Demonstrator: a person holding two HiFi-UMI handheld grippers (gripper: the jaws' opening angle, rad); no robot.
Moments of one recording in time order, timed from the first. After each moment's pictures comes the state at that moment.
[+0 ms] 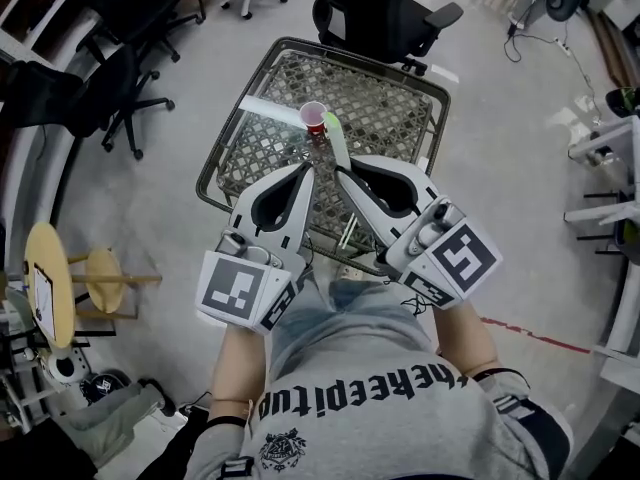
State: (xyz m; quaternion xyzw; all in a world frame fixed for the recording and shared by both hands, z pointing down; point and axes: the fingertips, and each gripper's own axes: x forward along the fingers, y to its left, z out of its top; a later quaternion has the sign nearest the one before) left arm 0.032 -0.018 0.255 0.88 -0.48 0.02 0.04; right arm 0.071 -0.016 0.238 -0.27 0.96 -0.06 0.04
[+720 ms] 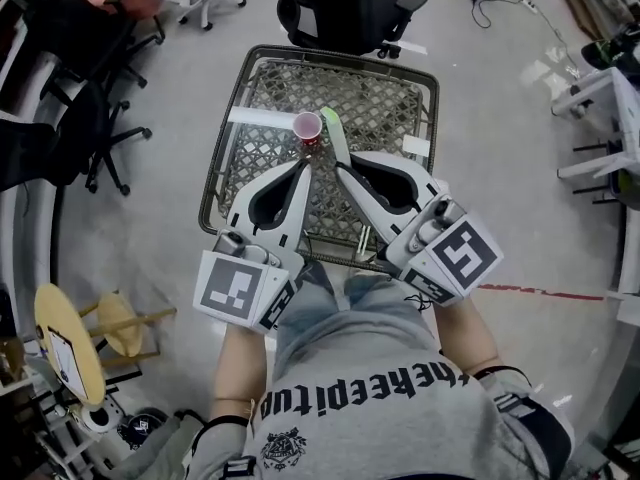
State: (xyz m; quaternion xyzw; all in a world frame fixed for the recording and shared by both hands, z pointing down) left arm 0.001 -0.074 0.252 0.91 -0.40 0.03 0.06; right arm 0.041 -0.066 0.236 -0.36 0.93 -0.07 0.03
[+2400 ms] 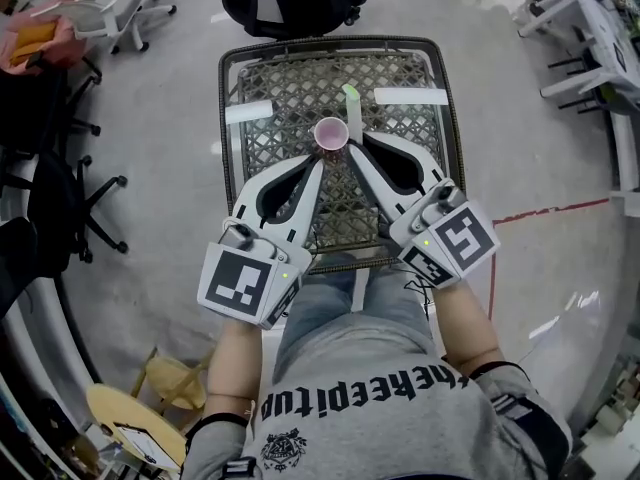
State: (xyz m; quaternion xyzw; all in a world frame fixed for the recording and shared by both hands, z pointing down) left arm -0.066 -0.179 0.310 0.97 -0.21 0.10 0.12; right arm -0.018 -0.185 0.296 -0.55 0.83 -0.11 0.02
